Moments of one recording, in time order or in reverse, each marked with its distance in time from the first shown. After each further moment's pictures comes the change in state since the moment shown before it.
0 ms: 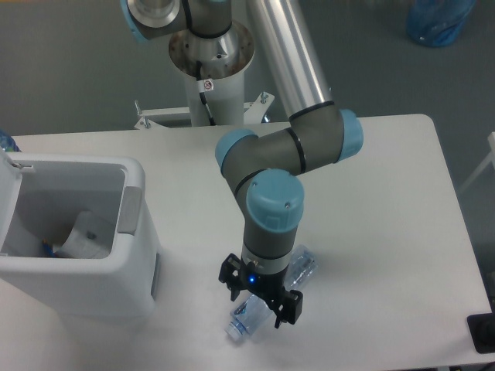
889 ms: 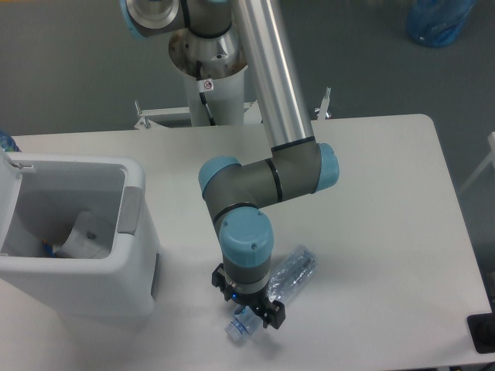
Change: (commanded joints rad) arm -0.040 -0.074 0.011 -0.017 0.089 -0.005
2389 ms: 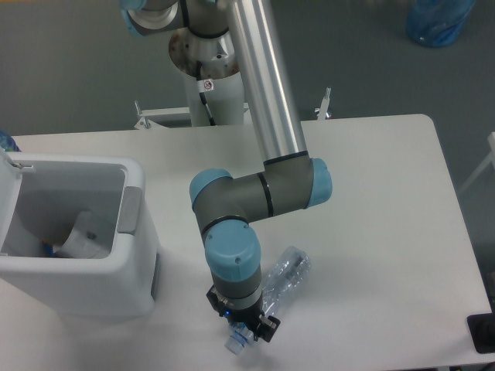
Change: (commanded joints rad) arm 0.006 -0.005 0.155 0.011 -0.049 -0.091
